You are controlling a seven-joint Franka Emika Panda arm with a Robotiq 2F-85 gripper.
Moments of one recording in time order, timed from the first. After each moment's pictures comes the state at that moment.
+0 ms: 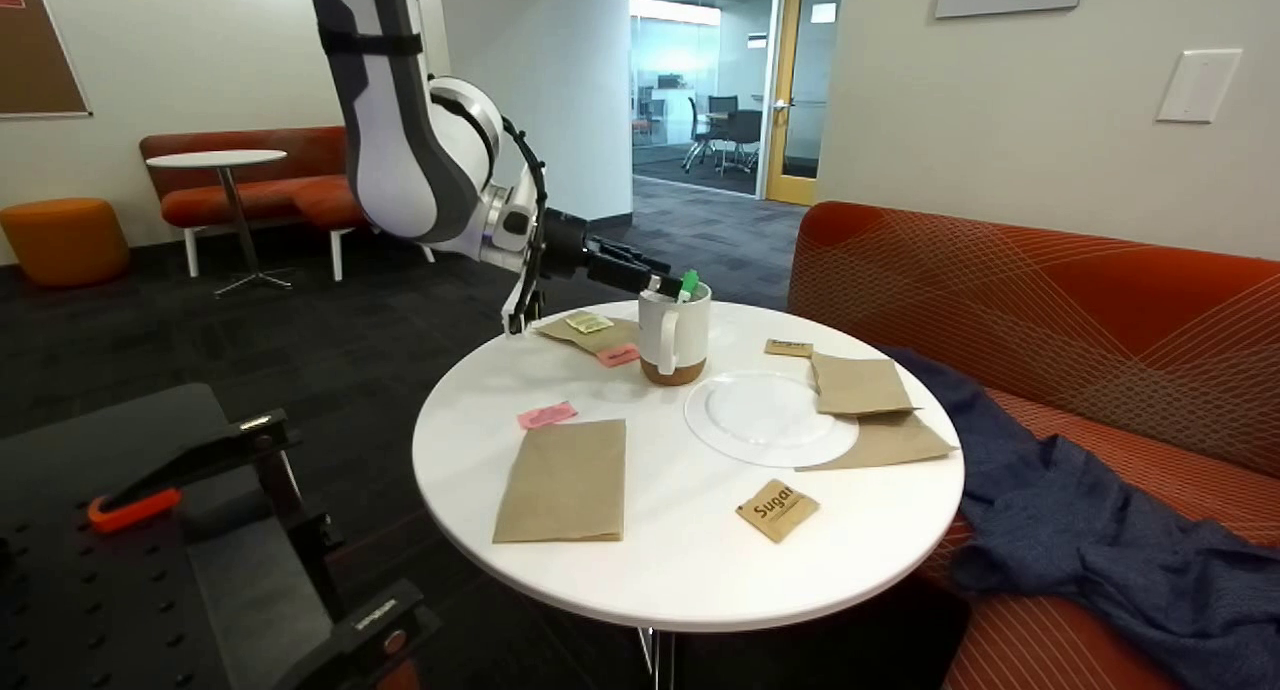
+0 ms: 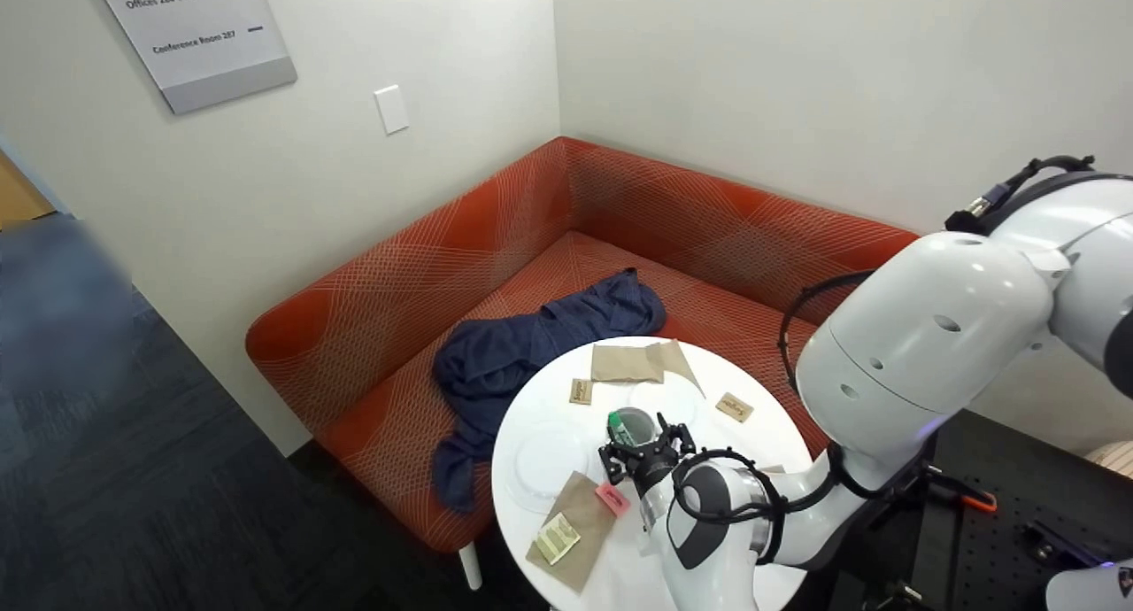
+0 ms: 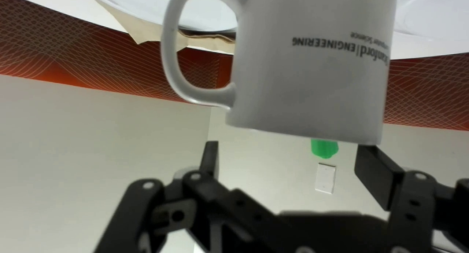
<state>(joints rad) 0.21 0.80 0.25 -2.02 -1.90 1.88 2.60</state>
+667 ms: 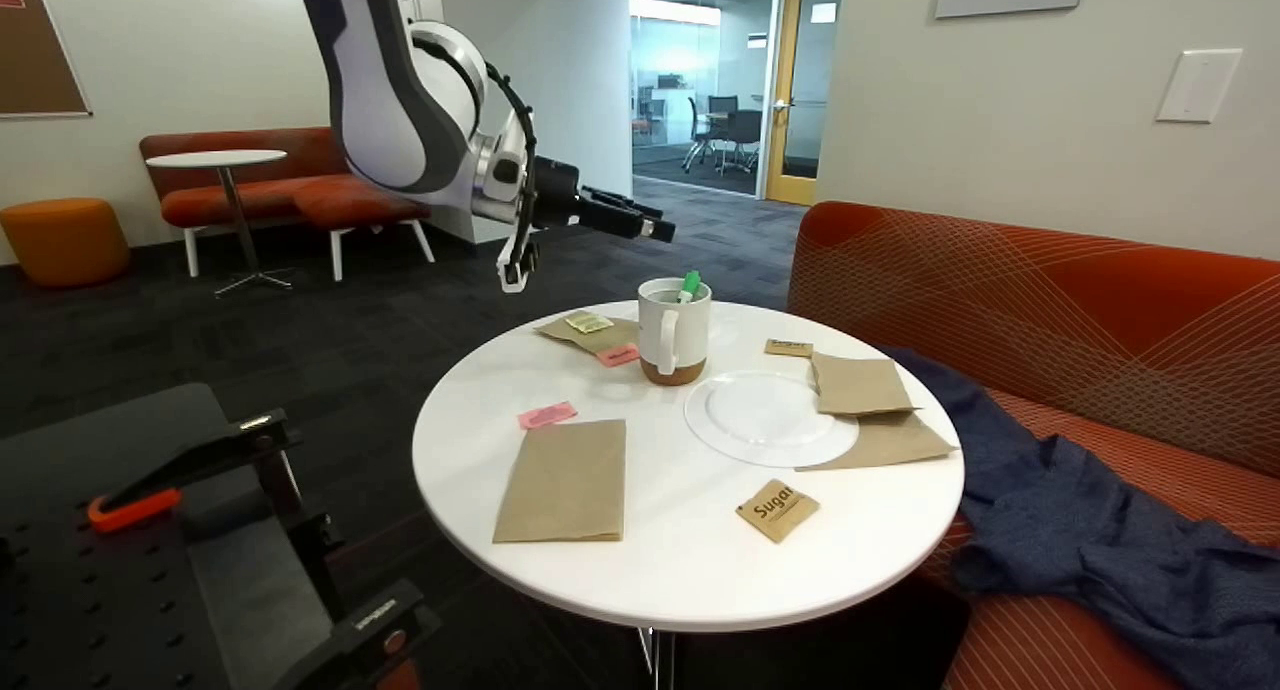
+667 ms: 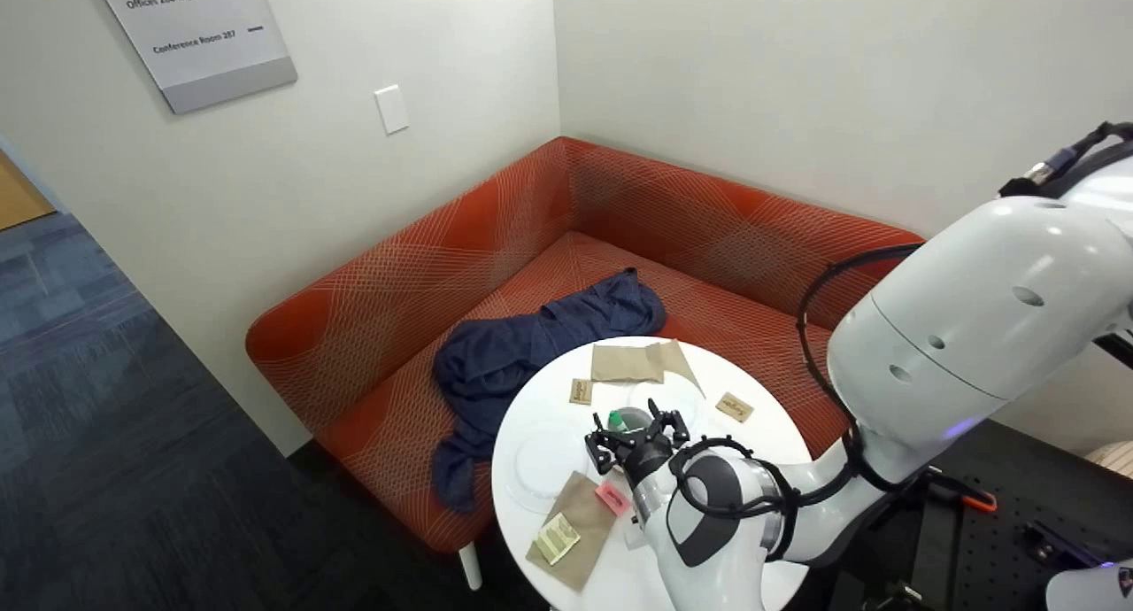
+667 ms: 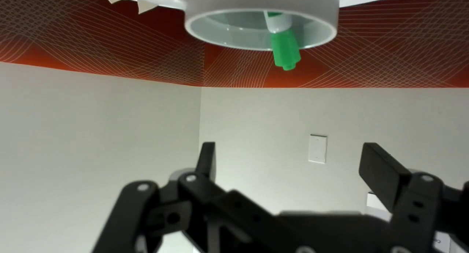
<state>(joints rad) 0.22 0.69 0.26 -2.06 -1.89 1.87 2.60</state>
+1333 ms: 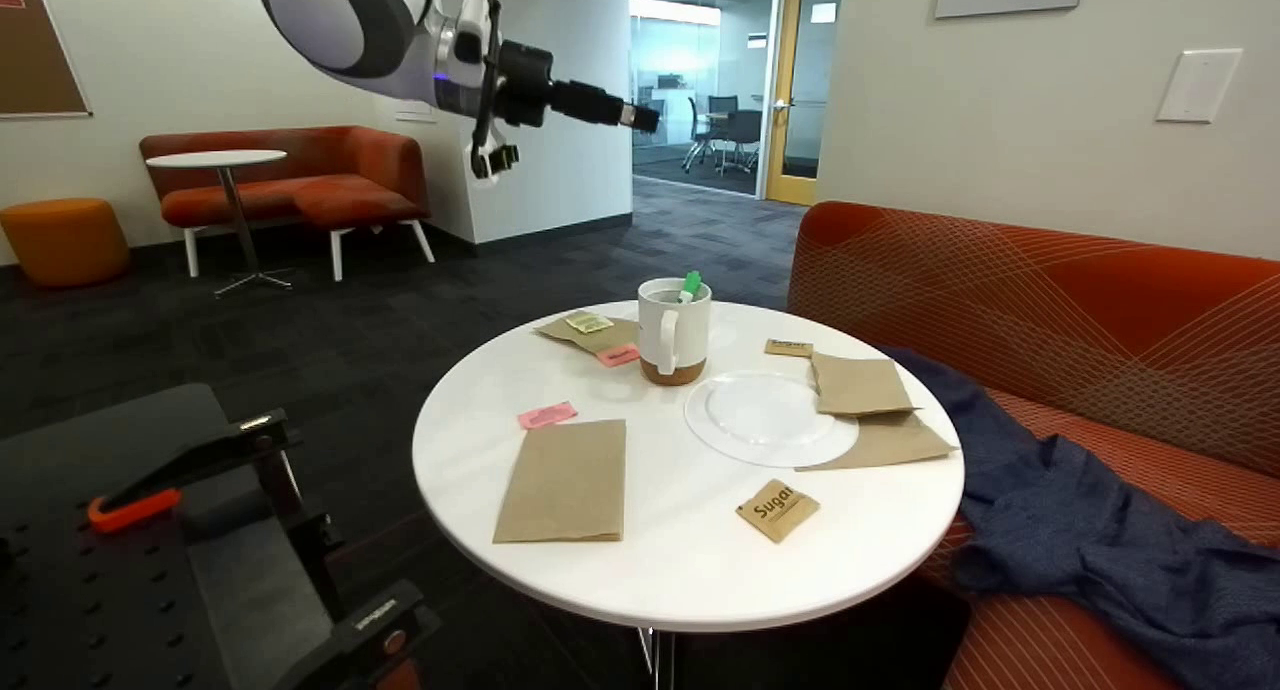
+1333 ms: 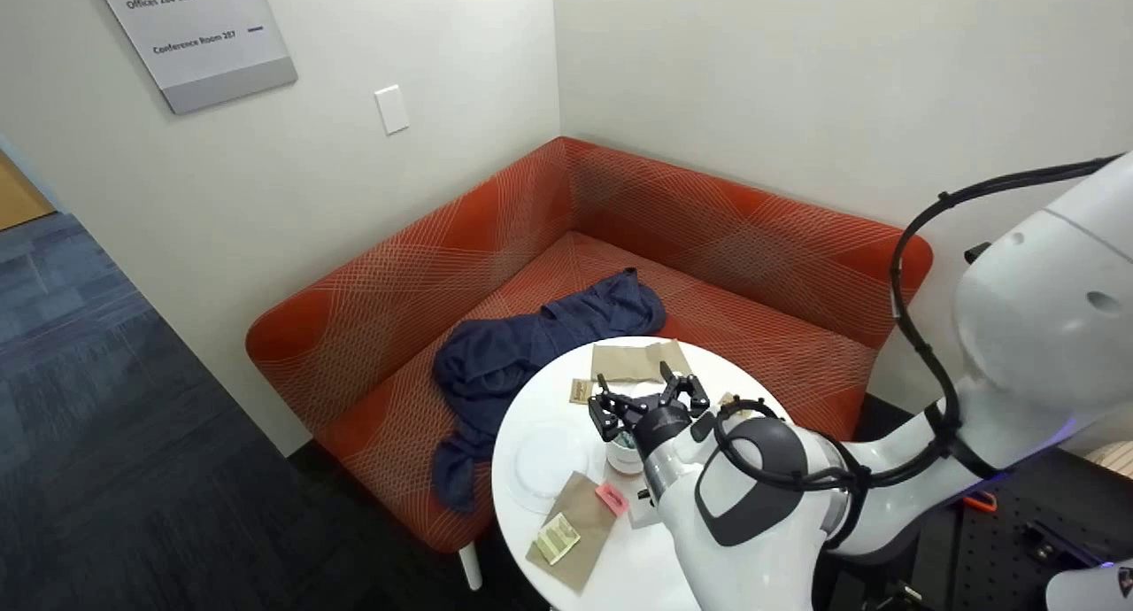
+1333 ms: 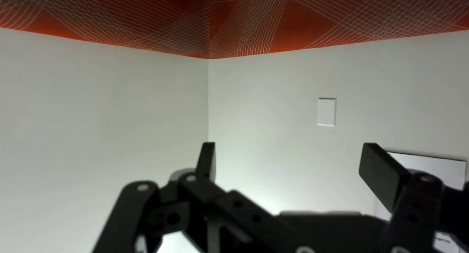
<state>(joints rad) 0.22 0.41 0.31 -2.18 -1.77 1.88 2.51</state>
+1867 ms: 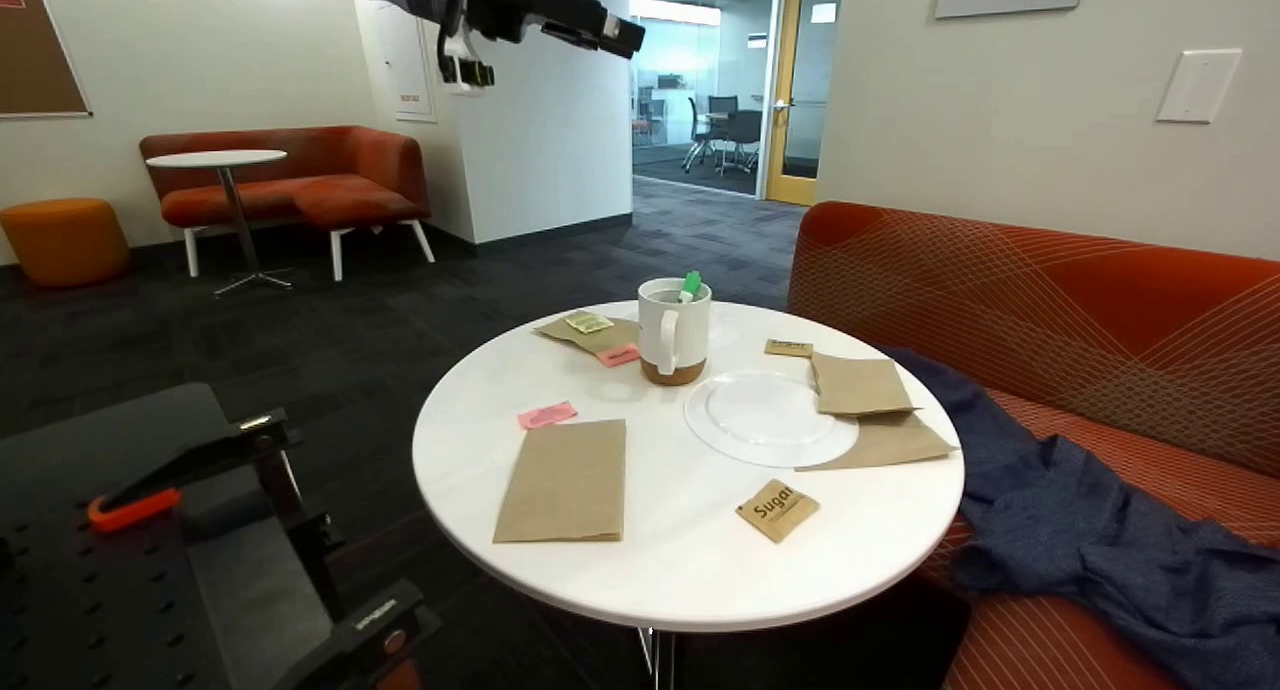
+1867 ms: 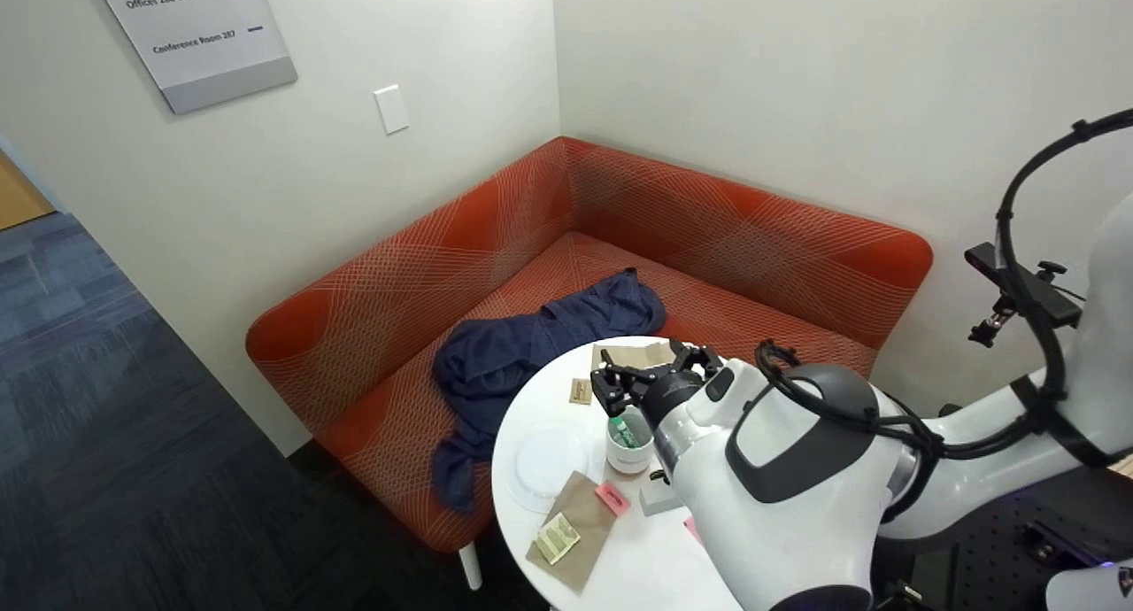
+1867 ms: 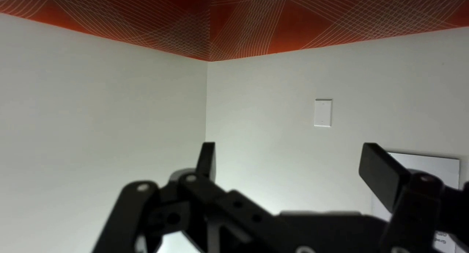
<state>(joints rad) 0.22 0.21 0.31 -2.22 -1.62 1.98 2.31</state>
